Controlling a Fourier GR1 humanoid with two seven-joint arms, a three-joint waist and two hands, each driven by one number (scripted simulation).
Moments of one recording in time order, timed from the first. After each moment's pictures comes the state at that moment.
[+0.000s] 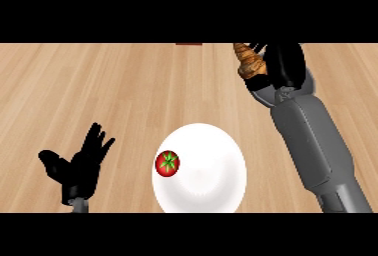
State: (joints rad) left arm 0.05 0.06 0.00 -1.45 0.18 0.17 0.11; right arm -0.78 -0.15 0.02 -1.03 1.04 -0.26 0.25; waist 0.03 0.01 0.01
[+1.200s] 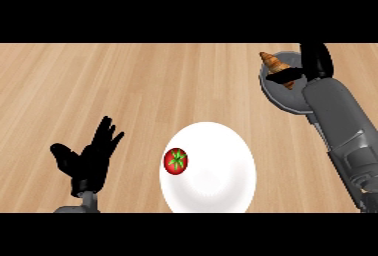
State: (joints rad) left arm 0.00 0.04 -0.04 -1.45 0.17 0.16 0.12; right arm -1.03 -0.31 -0.34 -0.31 0.80 -0.39 -0.23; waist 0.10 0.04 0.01
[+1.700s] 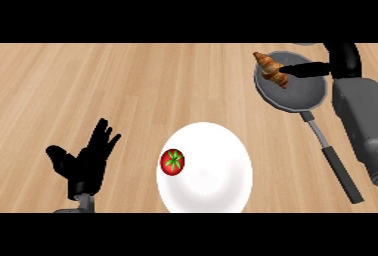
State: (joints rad) left arm 0.02 0.04 -0.02 -1.46 0.17 0.16 0.12; right arm -1.03 -0.39 -0.60 -0.27 0.49 -0.07 -0.45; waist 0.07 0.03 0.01
